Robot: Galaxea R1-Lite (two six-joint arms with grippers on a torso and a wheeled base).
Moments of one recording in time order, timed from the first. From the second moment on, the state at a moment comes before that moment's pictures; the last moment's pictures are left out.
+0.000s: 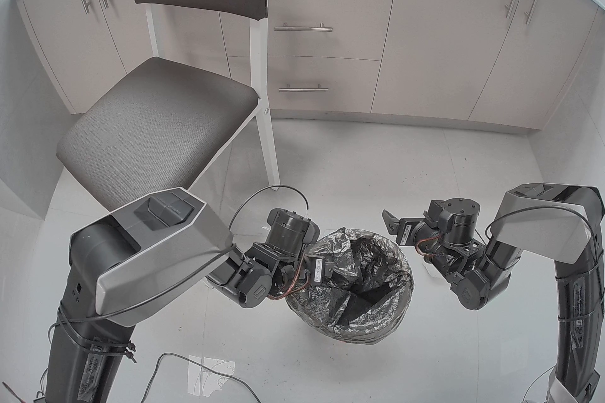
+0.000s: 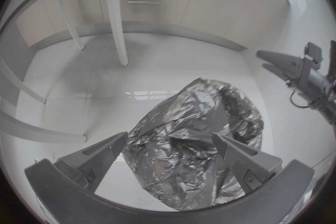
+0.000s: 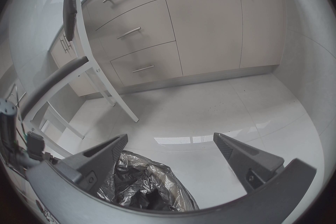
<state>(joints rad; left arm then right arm) -0.64 2.49 -1.31 -0.47 0.15 -0.32 0.36 2.41 -0.83 -1.39 -0.19 0.22</state>
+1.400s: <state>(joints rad) -0.65 2.79 -1.95 -0.16 0.29 0.04 0.34 2.40 -0.83 -1.40 -0.19 0.22</state>
